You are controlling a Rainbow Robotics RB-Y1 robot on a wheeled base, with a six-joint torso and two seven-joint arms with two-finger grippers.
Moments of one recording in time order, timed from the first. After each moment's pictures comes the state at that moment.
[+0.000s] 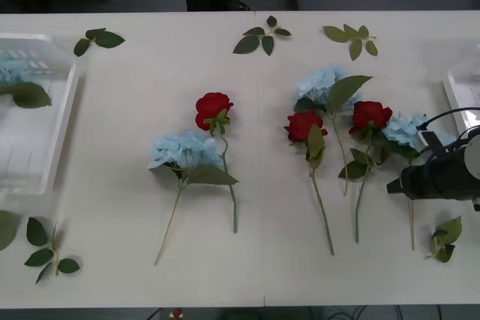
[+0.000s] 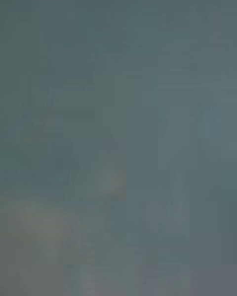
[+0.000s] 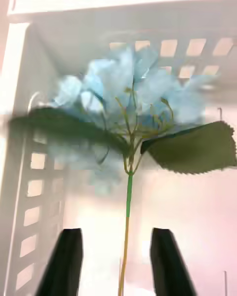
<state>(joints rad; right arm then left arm) -0.19 -0.59 -0.05 -1.48 -0.69 1.32 1.67 -0.40 0.78 0.47 -1.17 0.78 1.05 -2.09</state>
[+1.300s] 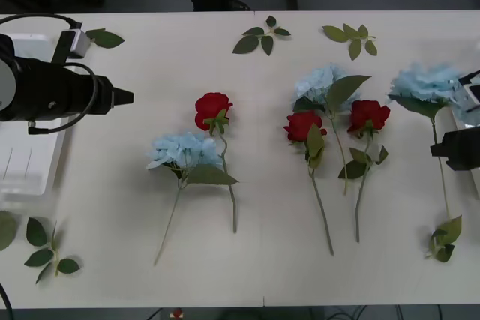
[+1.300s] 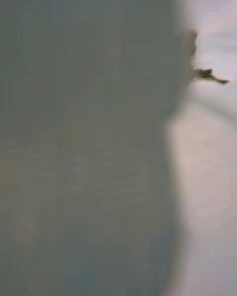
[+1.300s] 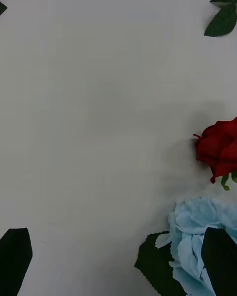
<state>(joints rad) -0.19 -0.59 -0.40 -1.74 -0.99 1.58 1.98 -0.38 0.47 0.17 -1.79 0.75 1.41 -1.61</state>
